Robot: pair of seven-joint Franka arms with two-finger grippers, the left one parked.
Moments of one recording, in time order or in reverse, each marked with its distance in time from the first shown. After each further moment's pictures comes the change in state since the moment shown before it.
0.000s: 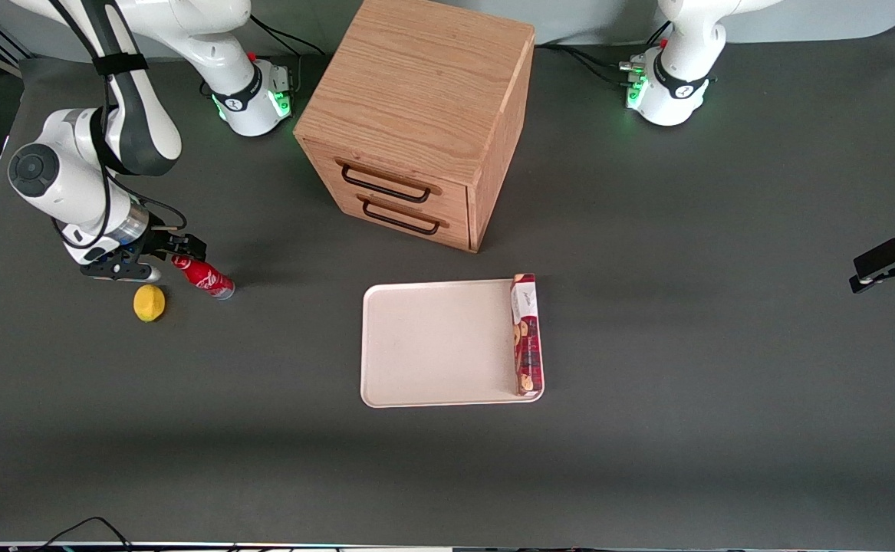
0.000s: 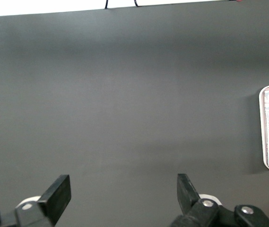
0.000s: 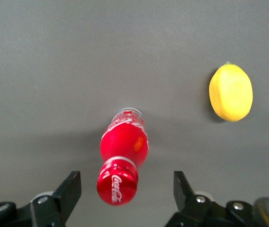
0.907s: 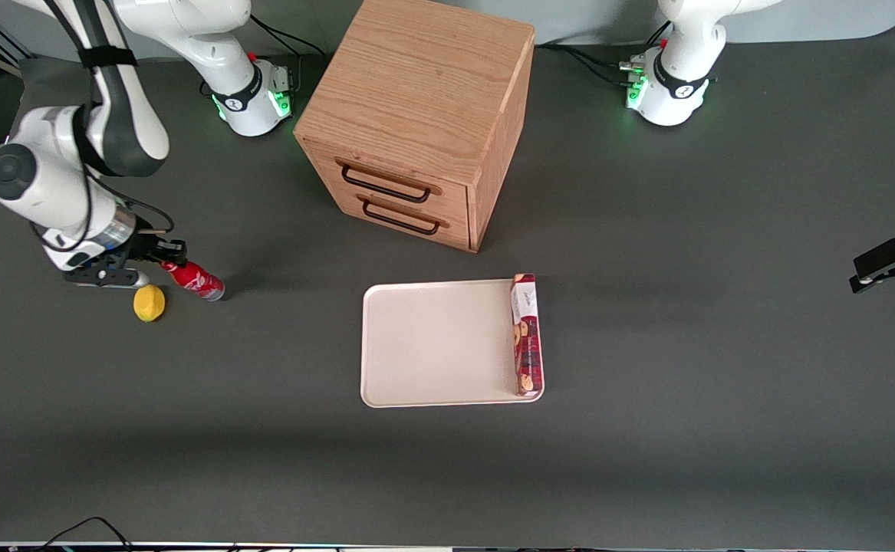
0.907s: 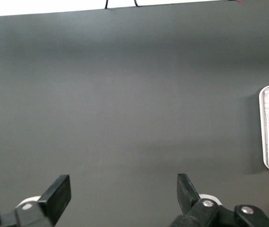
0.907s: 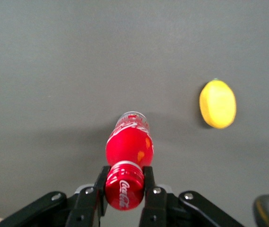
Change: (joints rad) arm 0.005 0.001 0.007 0.232 -0.007 -0.273 -0.004
